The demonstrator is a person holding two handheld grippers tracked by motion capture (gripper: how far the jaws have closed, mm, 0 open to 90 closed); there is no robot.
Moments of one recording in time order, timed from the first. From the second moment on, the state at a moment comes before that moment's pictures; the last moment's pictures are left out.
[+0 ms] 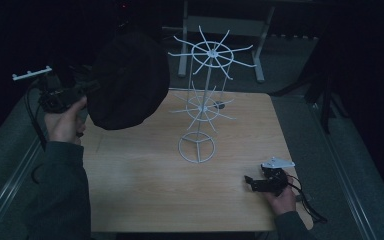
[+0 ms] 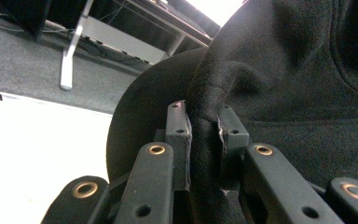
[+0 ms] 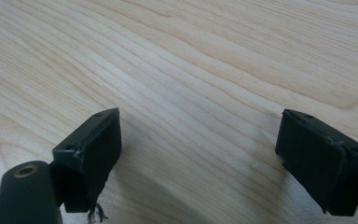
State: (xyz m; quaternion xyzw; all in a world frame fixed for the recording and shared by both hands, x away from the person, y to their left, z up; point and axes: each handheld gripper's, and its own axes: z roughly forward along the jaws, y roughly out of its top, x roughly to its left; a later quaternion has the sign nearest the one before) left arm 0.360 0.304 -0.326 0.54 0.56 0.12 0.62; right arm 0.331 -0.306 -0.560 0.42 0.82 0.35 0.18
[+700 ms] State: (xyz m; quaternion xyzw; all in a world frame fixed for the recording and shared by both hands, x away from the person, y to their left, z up) left arm 0.373 0.282 -0.312 0.54 0.55 0.11 0.63; right arm 0.330 -0.306 -0.560 0.42 0.82 0.35 0.18
